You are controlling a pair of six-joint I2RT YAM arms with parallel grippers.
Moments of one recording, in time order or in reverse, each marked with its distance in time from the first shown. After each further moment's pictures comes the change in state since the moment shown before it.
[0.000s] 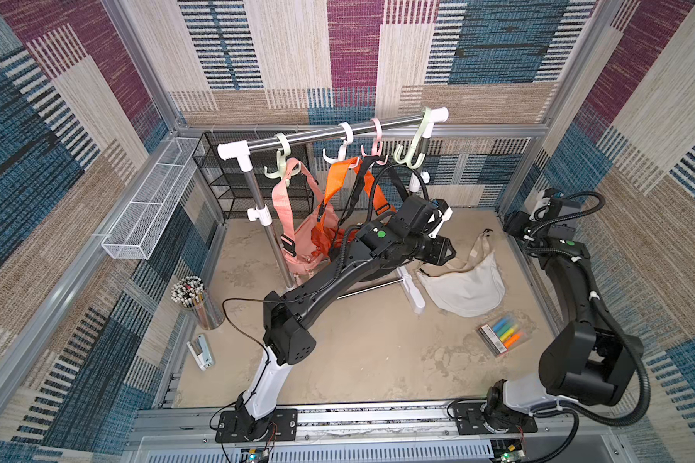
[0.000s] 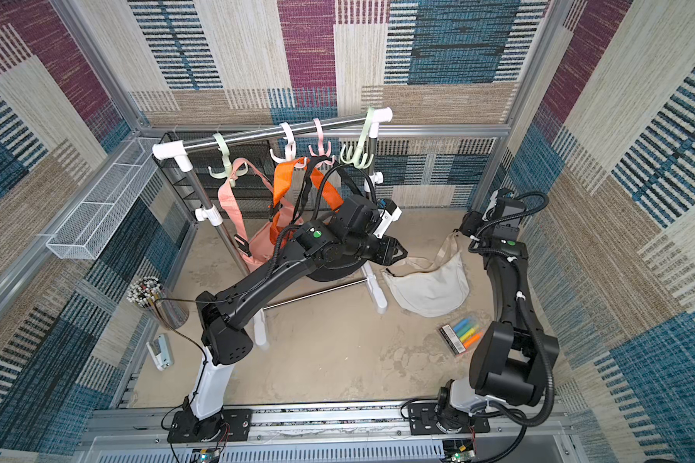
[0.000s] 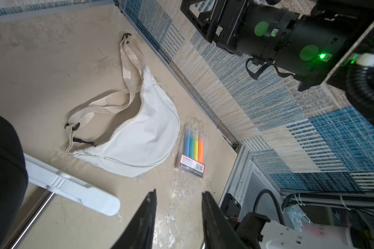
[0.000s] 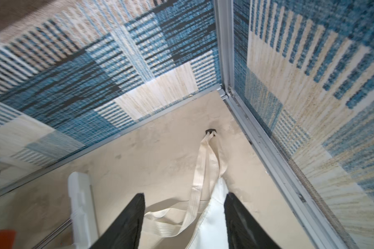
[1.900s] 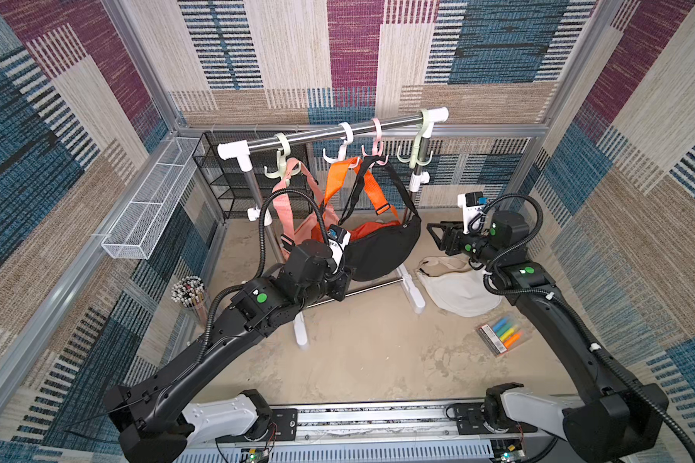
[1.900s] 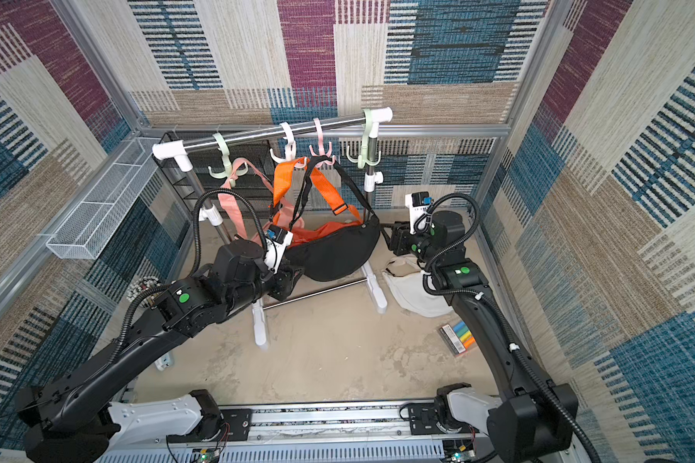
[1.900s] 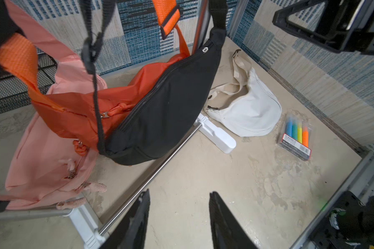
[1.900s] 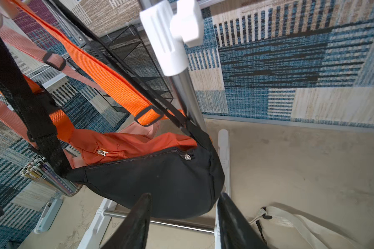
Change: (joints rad) left arm 0.121 -0.948 -0.995 0.092 -0.501 0.195; right arm 0.521 -0.253 -0.170 0.146 -0.182 -0.014
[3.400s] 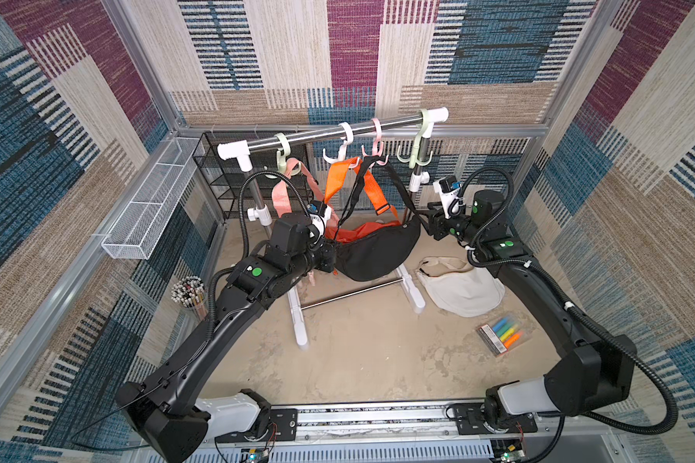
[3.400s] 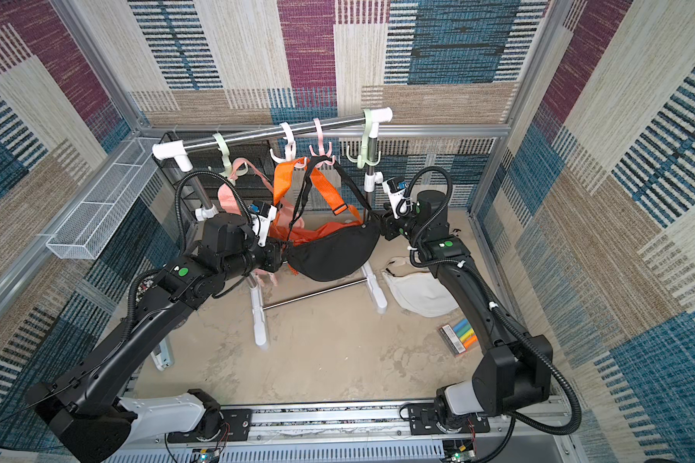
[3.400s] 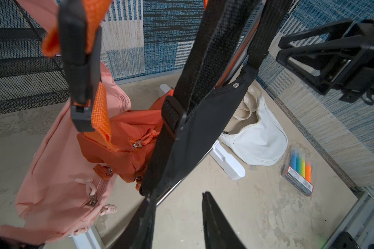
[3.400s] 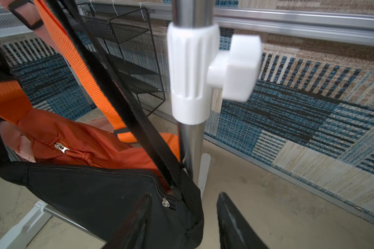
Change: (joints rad) left arm 0.232 0.094 0.079 0.068 0.184 0.007; right arm 0.024 0.227 0.185 0.032 -0.010 -0.343
